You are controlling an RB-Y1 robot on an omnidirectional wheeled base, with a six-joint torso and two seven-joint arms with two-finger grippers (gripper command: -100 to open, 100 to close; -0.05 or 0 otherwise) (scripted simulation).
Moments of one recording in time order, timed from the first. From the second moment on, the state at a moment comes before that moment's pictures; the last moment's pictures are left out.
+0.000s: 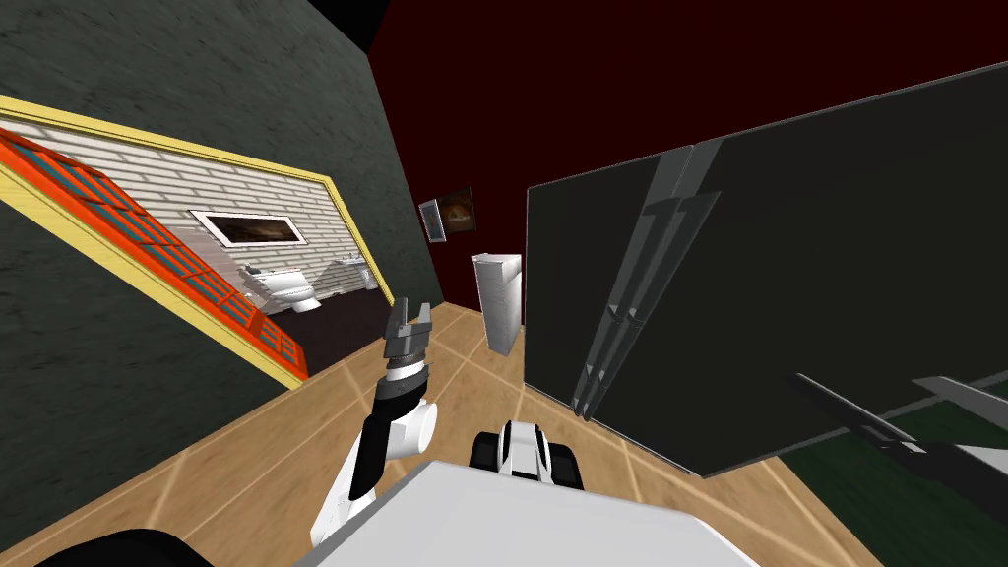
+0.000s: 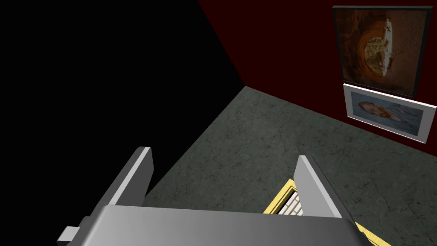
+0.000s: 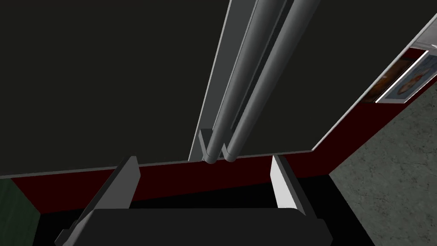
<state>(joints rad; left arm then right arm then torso) 0.48 -0.02 0.07 -2.35 0.00 -0.56 -0.04 0.95 -0.32 -0.86 -2.26 0.41 -0.61 0.36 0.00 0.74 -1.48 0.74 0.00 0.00</state>
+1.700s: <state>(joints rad) 0.48 -0.02 0.07 -2.35 0.00 -0.56 -0.04 1.22 -0.46 -1.36 -2.22 0.64 -0.66 0.61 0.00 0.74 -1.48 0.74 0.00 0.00</state>
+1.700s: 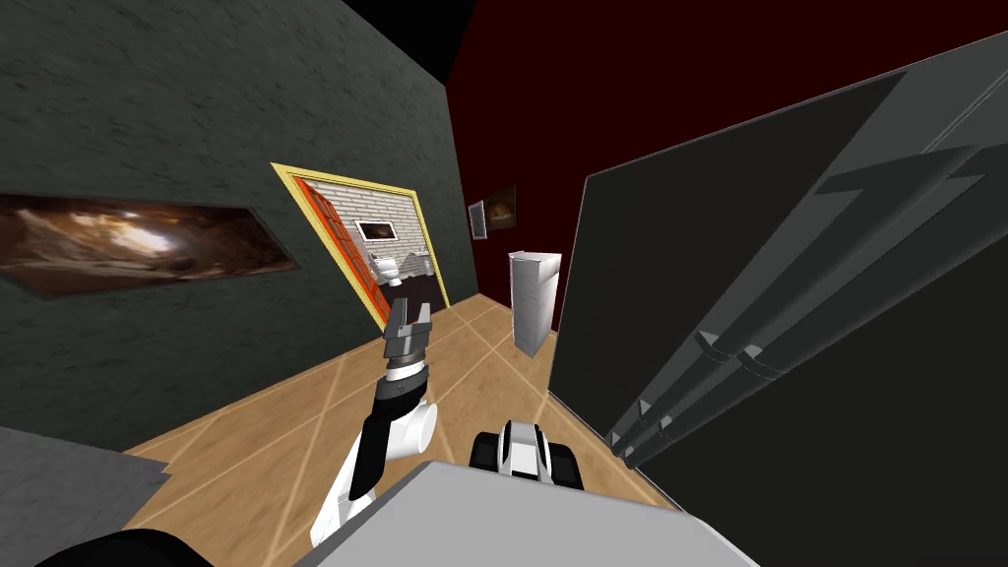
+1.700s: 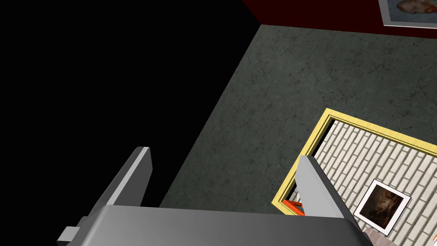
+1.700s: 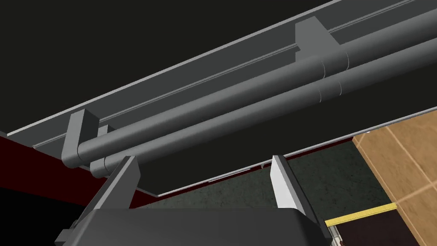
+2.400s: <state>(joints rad) 0.48 -0.02 0.07 -2.35 0.00 -0.56 -0.04 1.35 -0.55 -1.56 -2.19 0.75 -0.69 0.73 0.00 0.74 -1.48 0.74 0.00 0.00</state>
